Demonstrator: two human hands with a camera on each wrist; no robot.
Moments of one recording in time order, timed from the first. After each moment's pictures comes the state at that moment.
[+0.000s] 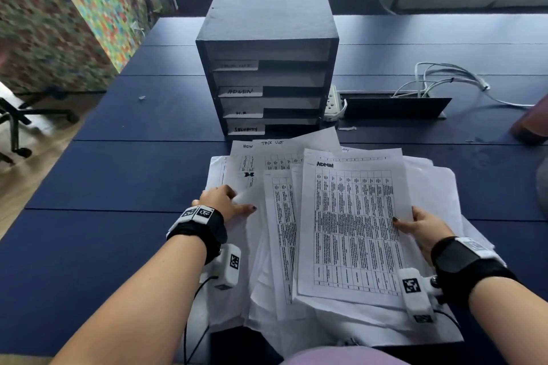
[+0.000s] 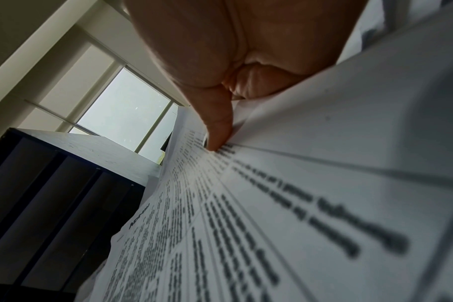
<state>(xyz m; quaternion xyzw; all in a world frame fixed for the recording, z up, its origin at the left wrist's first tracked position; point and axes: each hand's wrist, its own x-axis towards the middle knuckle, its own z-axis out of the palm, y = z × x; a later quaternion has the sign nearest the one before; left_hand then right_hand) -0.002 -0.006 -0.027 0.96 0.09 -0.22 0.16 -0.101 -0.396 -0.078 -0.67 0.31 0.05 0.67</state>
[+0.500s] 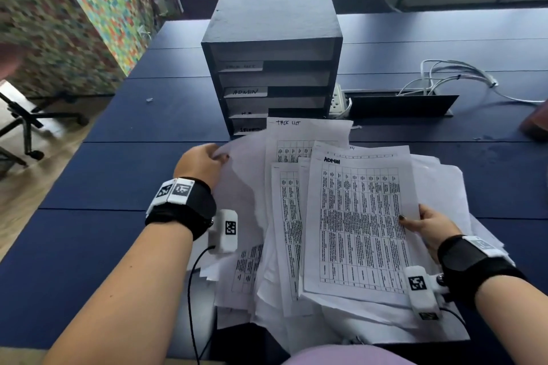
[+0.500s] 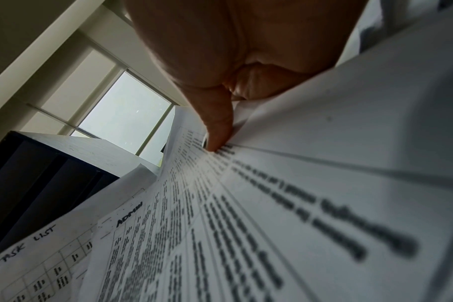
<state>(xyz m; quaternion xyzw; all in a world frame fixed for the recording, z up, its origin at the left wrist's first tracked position) 0.018 0.014 0.053 0.96 0.05 -0.02 0.27 -0.102 -0.395 -0.078 -0.65 0.29 0.04 0.70</state>
